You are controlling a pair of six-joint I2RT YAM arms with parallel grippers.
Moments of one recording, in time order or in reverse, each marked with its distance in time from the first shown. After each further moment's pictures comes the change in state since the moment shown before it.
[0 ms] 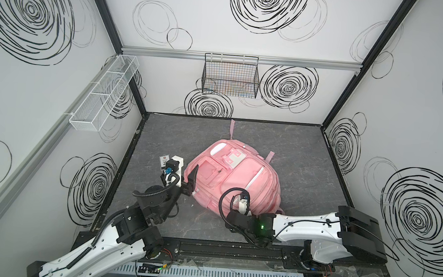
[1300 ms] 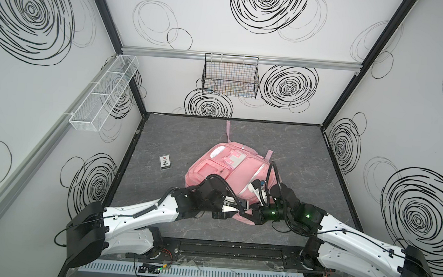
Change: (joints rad) left arm -0.120 0.693 0.140 -0.079 0.762 0.680; right arm -0.444 -0.522 -0.174 0.087 -0.885 -0.522
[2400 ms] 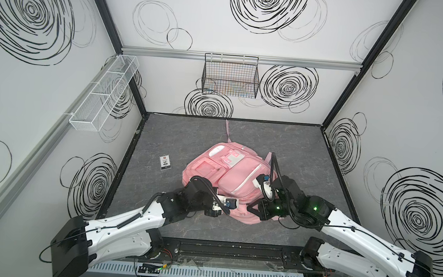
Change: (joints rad) left arm 0.075 -0.178 -0.124 0.059 -0.026 0.095; right arm -0.078 0.003 0.194 -0.372 0.105 -0.122
